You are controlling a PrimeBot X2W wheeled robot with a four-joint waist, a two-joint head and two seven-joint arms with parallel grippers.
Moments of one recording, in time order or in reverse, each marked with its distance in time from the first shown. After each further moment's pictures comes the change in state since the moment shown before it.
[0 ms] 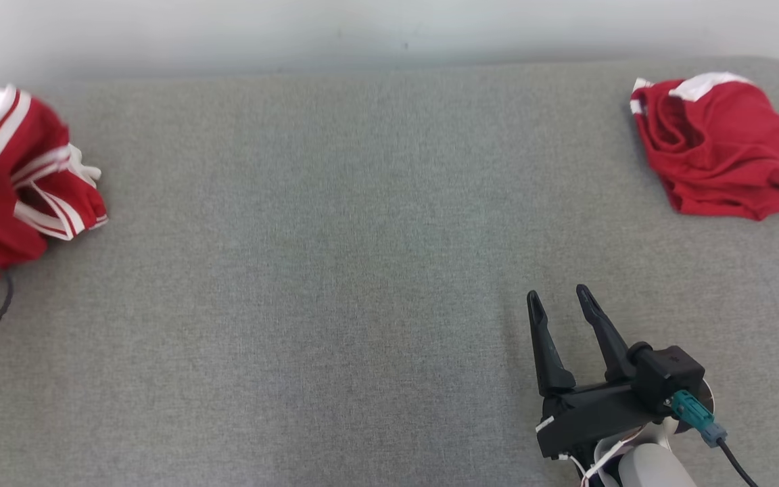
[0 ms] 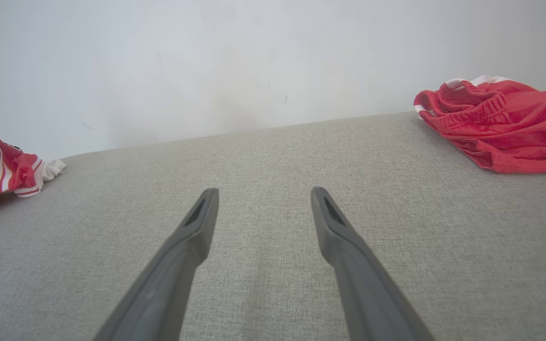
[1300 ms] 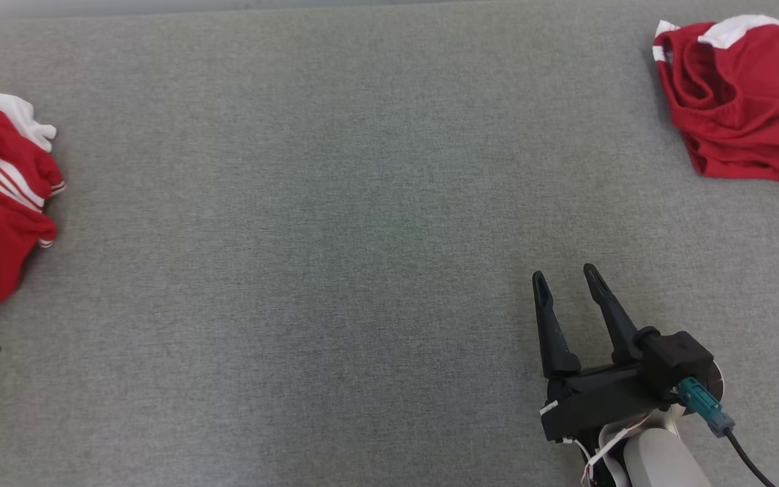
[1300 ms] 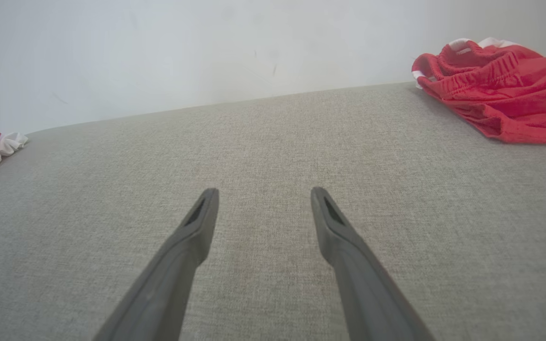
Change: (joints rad) left arm 0.119 -0.026 0.329 0.097 0.115 0.002 0.137; right arm -0.016 -0.003 -0.014 -0.032 -0.028 0.000 0.000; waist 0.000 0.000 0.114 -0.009
